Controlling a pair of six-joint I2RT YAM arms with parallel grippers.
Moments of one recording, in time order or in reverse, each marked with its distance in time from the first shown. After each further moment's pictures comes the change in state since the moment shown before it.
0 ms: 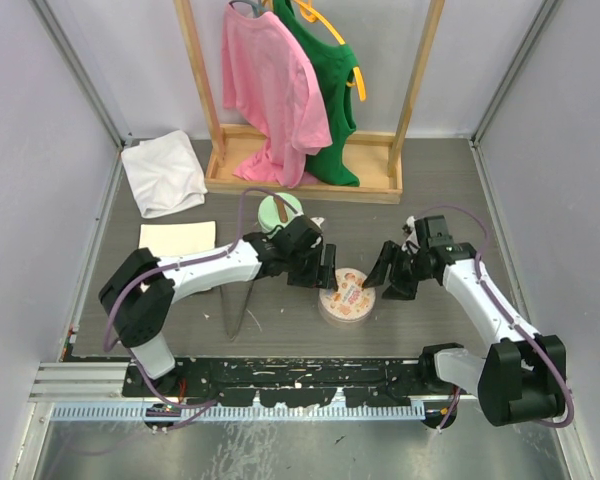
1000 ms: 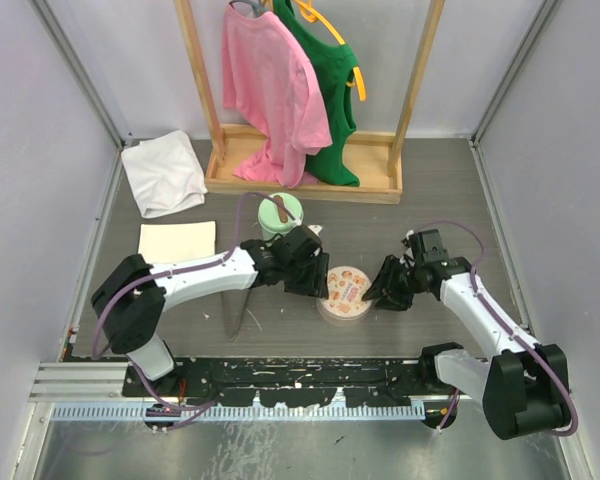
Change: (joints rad) left arm -0.045 -0.049 -0.045 -0.037 -0.062 0.002; right arm 0.042 -0.067 -0.164 0.064 -0.031 0.140
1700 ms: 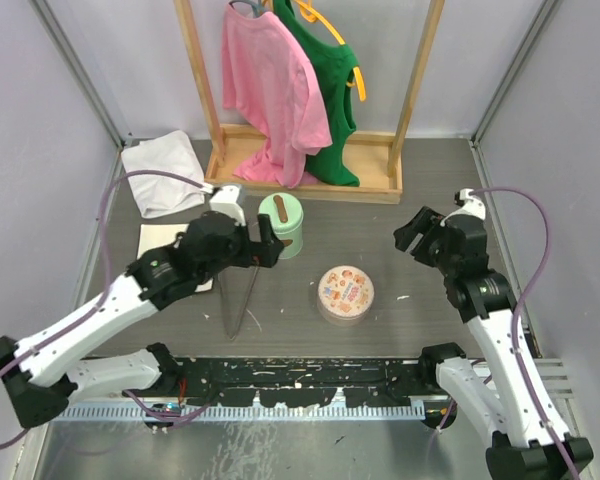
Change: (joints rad) left arm 0.085 -0.595 -0.067 -0.121 -0.360 0.135; right arm -0.002 -0.304 0.235 0.085 0.510 -0.071
